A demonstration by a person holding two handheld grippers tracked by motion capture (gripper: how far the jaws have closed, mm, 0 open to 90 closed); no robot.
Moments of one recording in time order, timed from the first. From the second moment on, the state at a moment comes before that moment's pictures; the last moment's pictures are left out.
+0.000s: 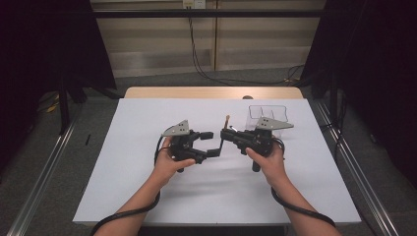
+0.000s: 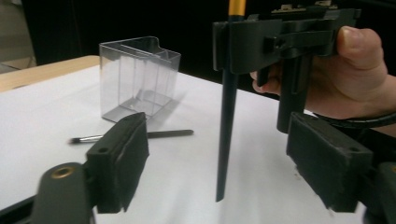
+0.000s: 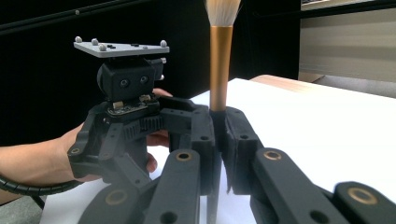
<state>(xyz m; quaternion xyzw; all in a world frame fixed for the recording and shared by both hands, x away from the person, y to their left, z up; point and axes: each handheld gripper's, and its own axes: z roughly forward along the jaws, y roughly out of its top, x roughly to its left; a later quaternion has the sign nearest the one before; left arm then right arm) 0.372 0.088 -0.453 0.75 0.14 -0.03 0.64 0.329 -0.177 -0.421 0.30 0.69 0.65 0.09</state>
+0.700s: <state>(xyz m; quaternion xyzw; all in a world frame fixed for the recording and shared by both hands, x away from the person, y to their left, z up) 0.369 0.118 -0.450 0.75 0.13 0.03 0.64 0.329 -0.186 -0.422 0.30 0.69 0.65 0.09</state>
